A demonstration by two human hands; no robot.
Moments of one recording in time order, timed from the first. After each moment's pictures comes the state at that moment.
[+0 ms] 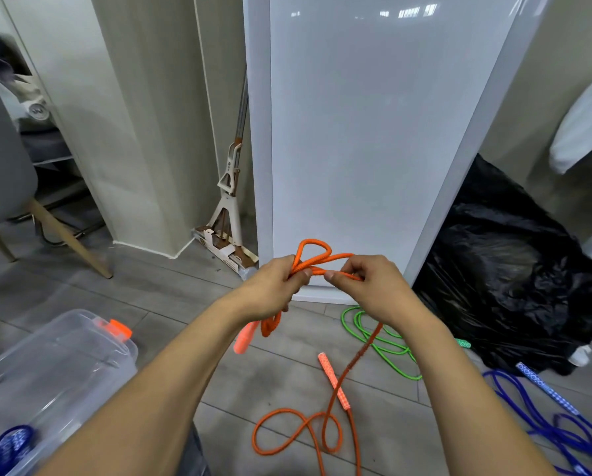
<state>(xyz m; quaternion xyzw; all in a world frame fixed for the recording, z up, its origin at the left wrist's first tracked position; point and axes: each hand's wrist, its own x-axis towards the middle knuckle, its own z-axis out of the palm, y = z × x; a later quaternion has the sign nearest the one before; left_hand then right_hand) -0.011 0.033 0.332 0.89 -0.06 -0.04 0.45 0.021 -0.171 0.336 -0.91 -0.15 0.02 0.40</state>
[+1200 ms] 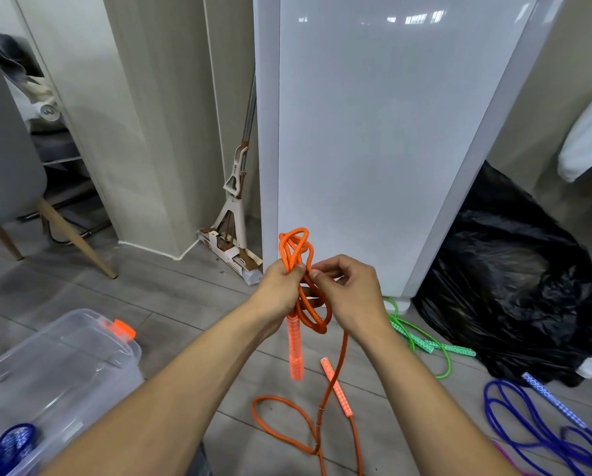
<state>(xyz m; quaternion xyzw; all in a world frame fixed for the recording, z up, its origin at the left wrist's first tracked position) -0.006 0.007 0.323 0.63 0.12 -0.02 0.76 -0.005 -0.119 0.337 -0.78 -0.09 -0.01 0.62</state>
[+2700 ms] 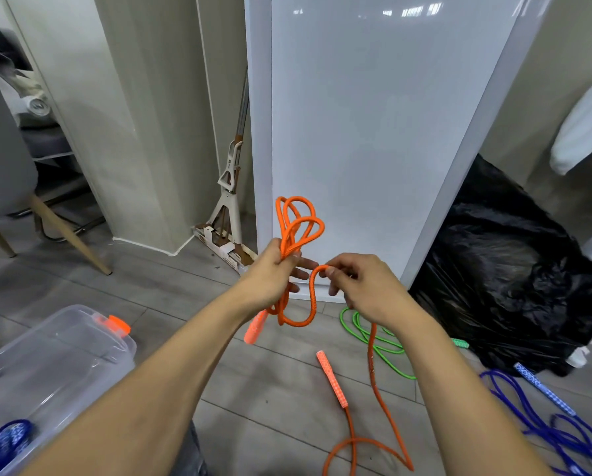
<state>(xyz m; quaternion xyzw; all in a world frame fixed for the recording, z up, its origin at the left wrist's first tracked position) -0.010 0.025 0.336 0.78 0.02 -0.01 0.62 0.015 -0.164 0.341 -0.89 -0.19 0.04 0.41</state>
